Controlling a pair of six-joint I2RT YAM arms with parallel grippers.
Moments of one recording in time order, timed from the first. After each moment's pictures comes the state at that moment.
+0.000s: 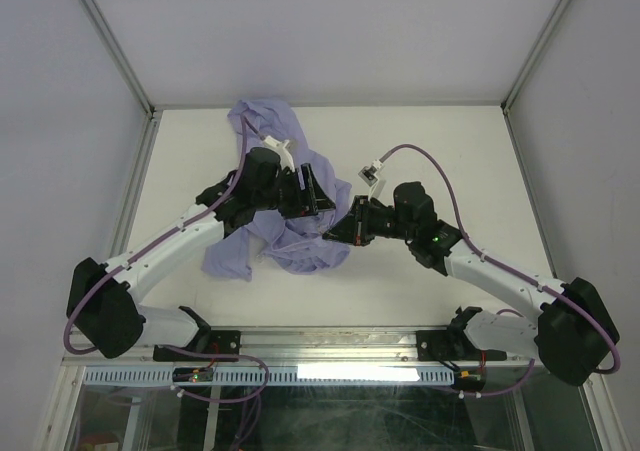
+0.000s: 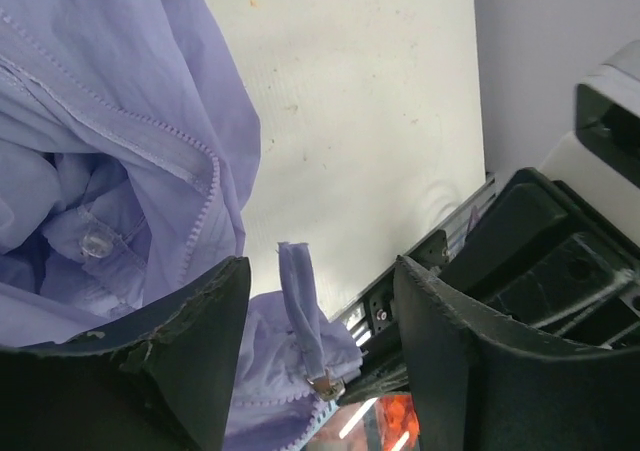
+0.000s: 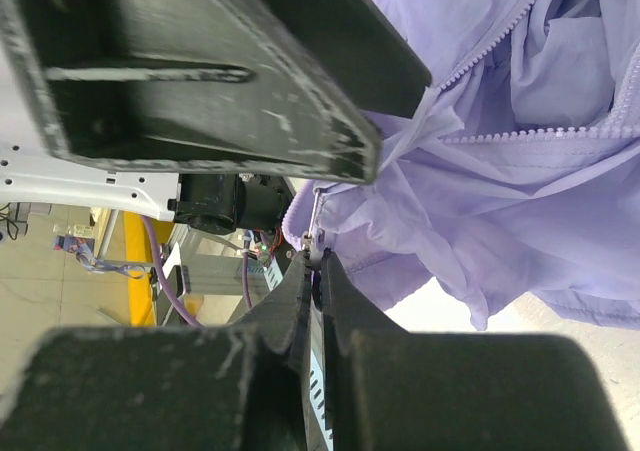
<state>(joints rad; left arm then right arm) -0.66 1.30 1.05 -0.31 0.29 -0.81 0.71 1.15 0.66 0.18 -0.56 0.77</state>
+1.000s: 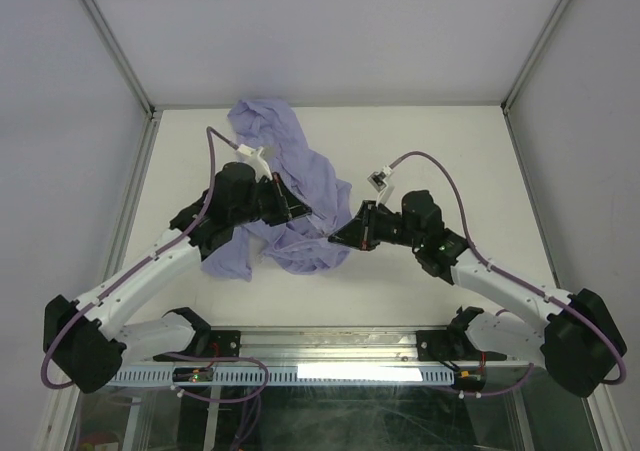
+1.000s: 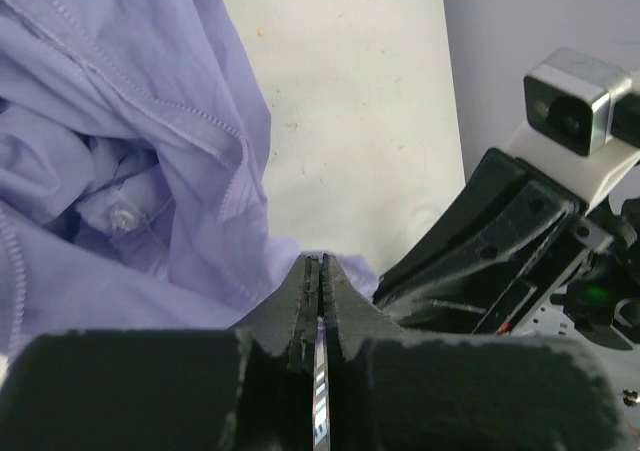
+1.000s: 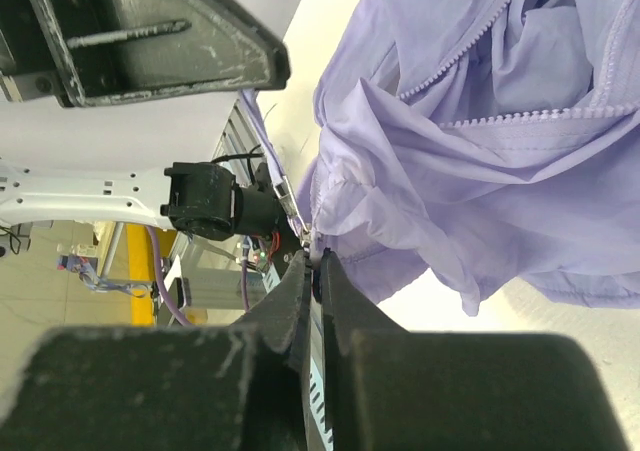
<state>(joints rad) -0.63 1.14 0.93 -0.26 0.24 -0.84 0.70 1.08 0.58 0.21 -0.53 0.79</state>
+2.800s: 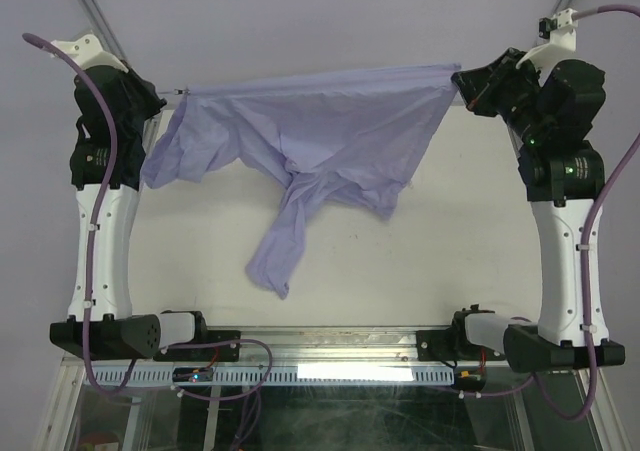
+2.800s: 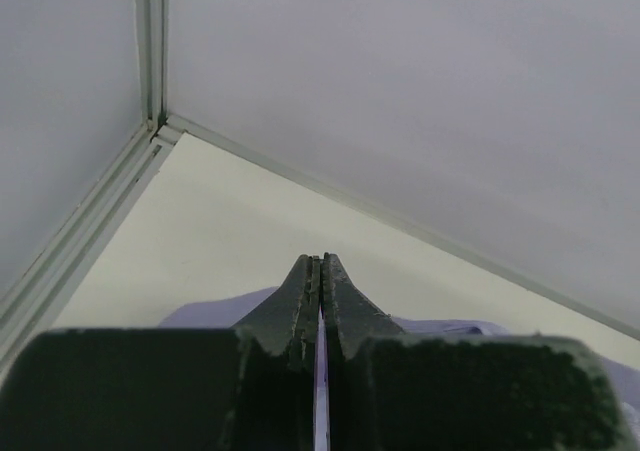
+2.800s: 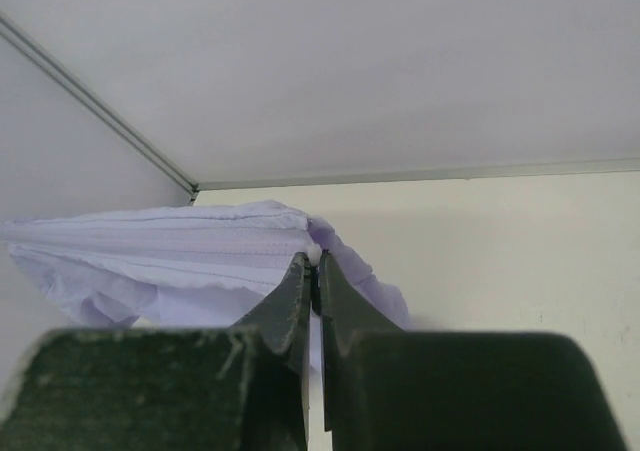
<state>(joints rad) 0.04 1.28 1.64 -0.48 -0.21 -0.40 0.06 1.22 1.74 -0.58 -0.24 0.42</state>
